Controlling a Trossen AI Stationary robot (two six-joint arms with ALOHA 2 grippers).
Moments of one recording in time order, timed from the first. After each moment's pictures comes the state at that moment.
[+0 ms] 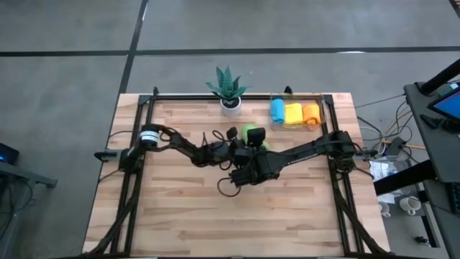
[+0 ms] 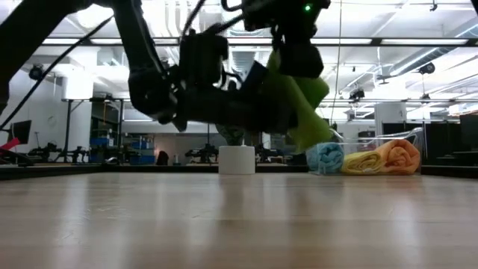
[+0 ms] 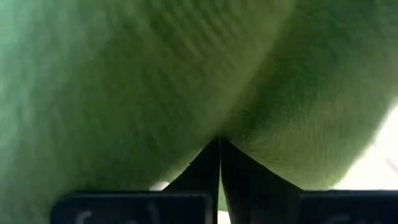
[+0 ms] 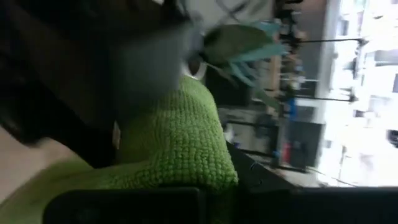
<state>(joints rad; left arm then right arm) 0.02 2.13 0.99 1.14 -0.37 0.14 0.26 2.01 1.75 -1.38 1.13 0.16</state>
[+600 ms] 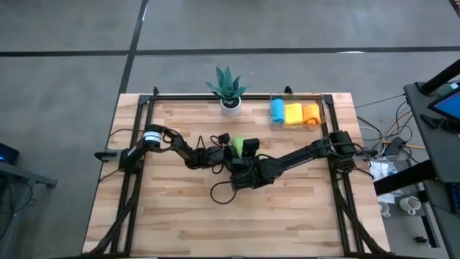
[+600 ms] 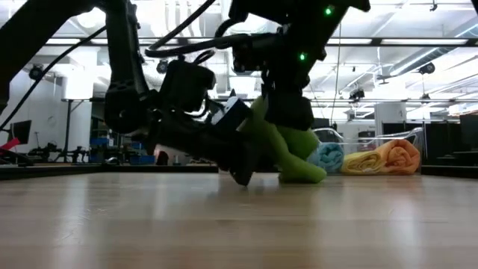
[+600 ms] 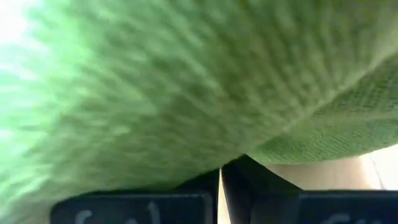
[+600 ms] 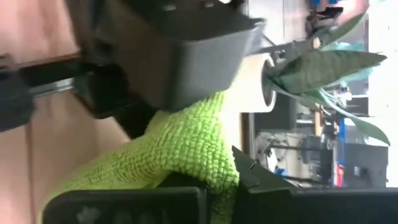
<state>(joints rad) 0.03 2.18 0.84 1.13 -0.37 0.19 0.26 2.01 1.47 -0.82 0.98 0.02</state>
